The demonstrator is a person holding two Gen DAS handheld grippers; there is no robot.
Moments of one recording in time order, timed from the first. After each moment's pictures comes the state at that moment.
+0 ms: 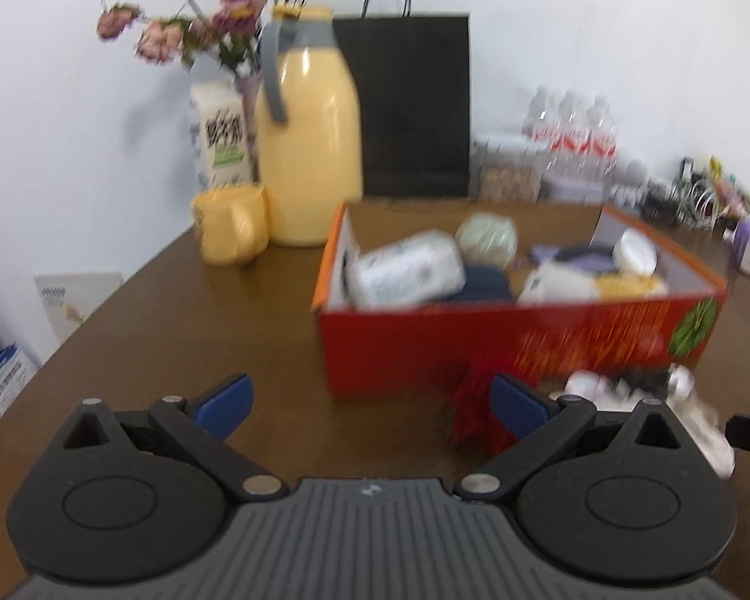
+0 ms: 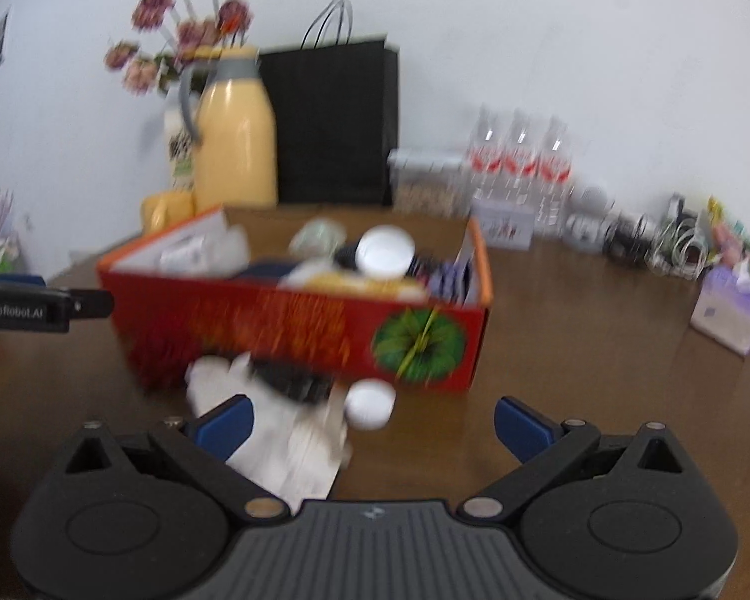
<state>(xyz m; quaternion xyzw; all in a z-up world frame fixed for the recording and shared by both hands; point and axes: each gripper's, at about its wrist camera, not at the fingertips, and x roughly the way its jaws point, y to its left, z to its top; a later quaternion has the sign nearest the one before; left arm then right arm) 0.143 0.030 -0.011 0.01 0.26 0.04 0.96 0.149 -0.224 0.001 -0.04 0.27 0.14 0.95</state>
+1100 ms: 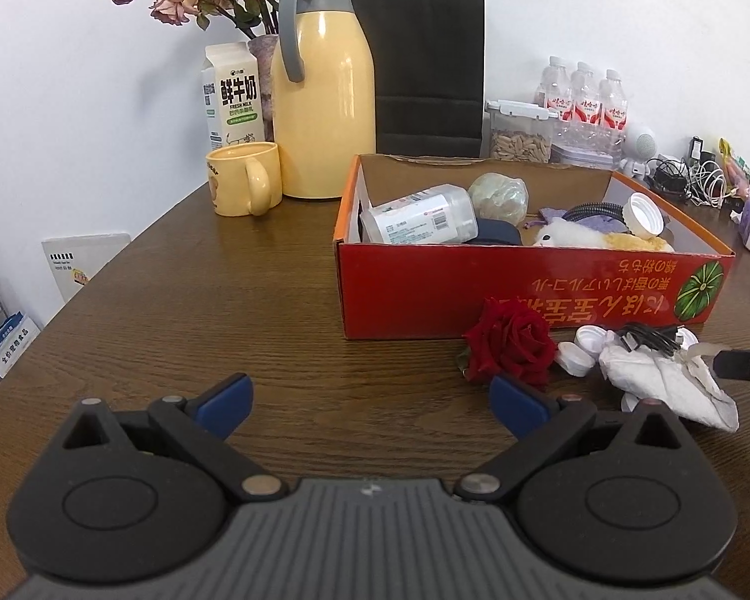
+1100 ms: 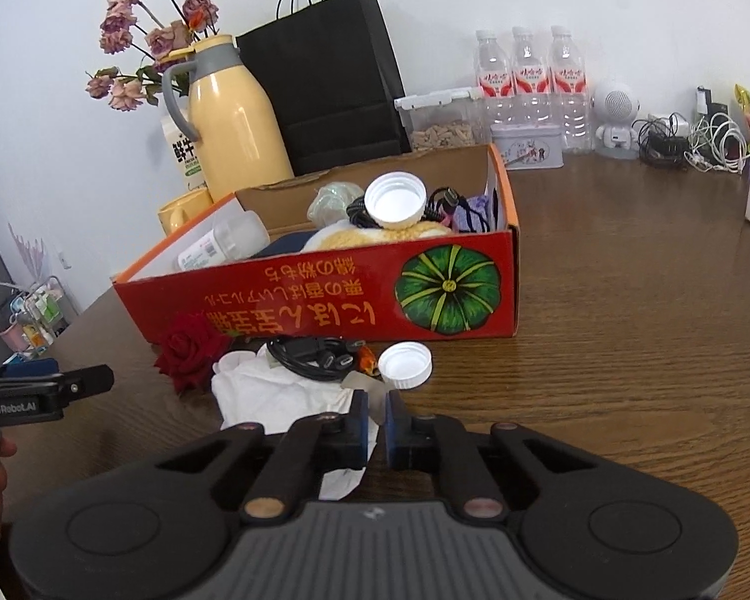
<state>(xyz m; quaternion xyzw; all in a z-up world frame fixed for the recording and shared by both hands) 0.131 0.034 -0.020 0.00 0.29 0.05 0.95 0.177 -0.241 -0.016 0.07 0.32 0.18 0.93</state>
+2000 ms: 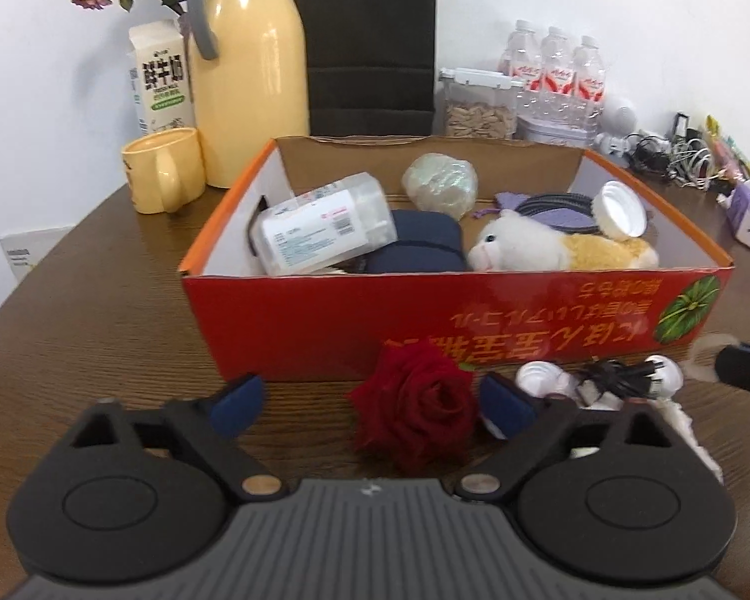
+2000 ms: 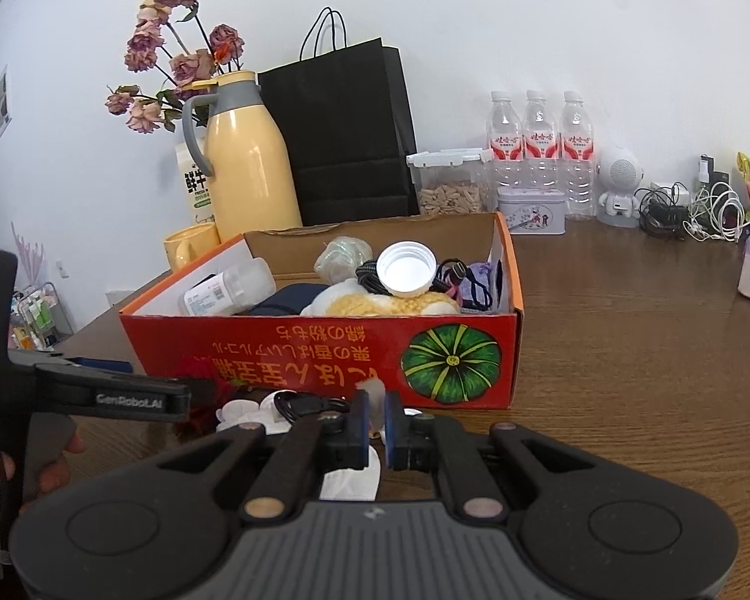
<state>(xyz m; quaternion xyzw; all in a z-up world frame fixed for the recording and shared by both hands) 0.197 -0.013 -0.028 0.00 0.33 0.01 0.94 0.176 -0.232 0.003 0.04 0.26 0.18 0.95</state>
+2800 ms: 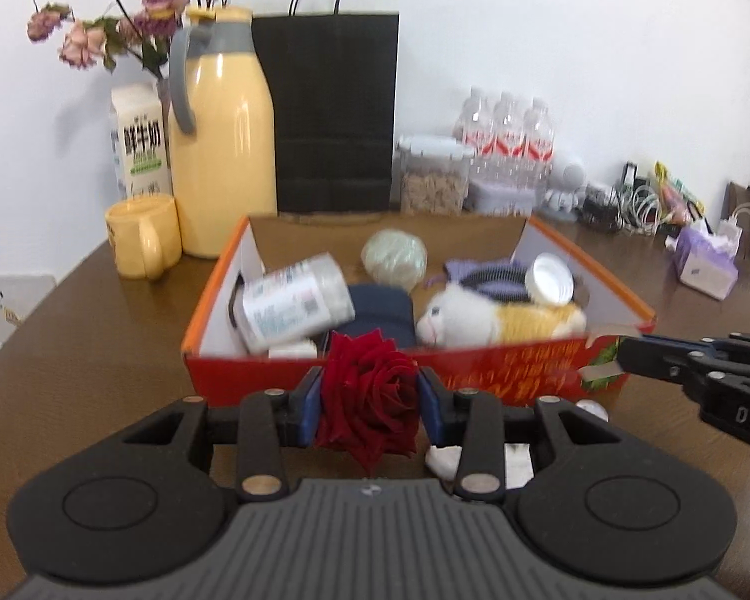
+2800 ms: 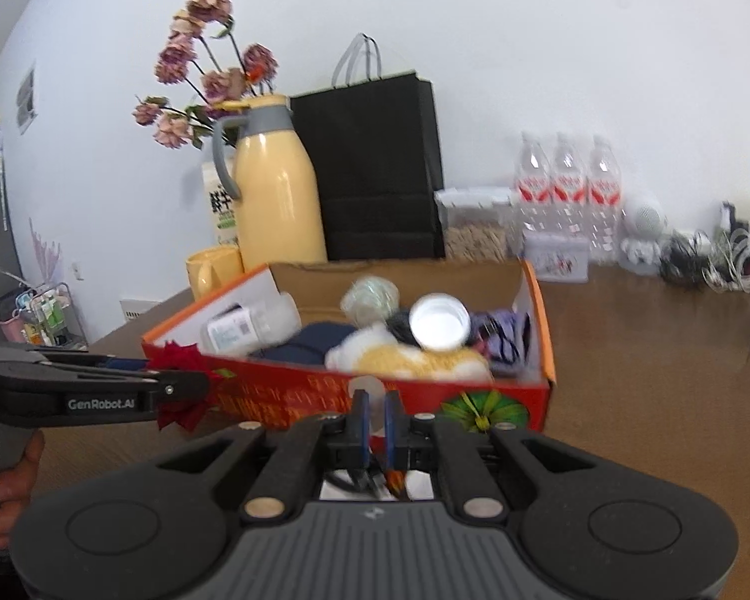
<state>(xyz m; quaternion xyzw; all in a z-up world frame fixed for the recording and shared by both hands) 0.172 -0.014 0.014 -0.01 0.26 -0.03 0.96 0.180 -0.217 0.027 0.01 0.22 0.20 0.95</state>
